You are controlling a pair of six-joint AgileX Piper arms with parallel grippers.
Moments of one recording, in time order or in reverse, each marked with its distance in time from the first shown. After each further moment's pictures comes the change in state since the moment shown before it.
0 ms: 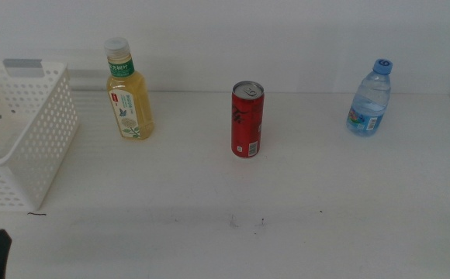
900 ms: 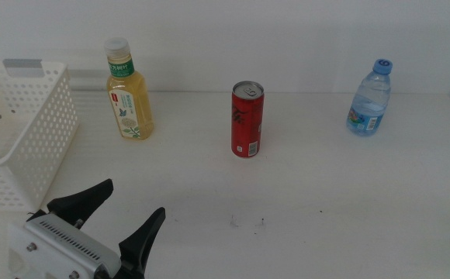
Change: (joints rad) left arm -0.643 1.306 -0.002 -0.138 -1.384 0.135; right arm 0.000 0.000 0.000 0.000 0.000 0.000
